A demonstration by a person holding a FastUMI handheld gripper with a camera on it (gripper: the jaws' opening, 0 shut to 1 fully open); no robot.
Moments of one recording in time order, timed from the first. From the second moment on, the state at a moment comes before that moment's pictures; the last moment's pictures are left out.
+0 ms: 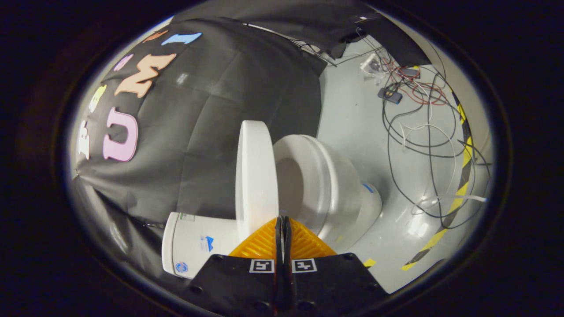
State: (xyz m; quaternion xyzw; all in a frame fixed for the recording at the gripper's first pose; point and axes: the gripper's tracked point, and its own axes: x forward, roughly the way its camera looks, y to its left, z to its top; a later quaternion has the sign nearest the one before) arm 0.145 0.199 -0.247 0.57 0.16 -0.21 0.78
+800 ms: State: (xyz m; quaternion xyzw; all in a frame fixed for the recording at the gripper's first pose) arm 0.174 0.243 -0.137 0.47 0.15 -0.18 0.85
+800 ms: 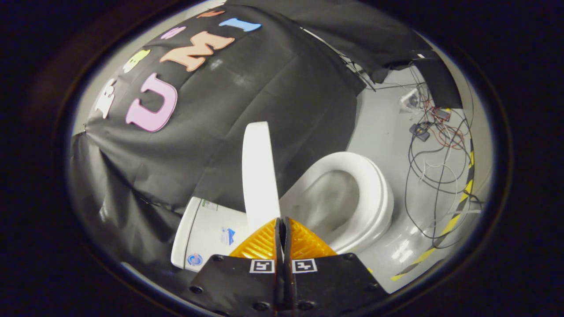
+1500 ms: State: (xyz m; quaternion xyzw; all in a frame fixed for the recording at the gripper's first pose) arm 0.188 0.267 -0.102 0.42 0.14 -0.16 0.88
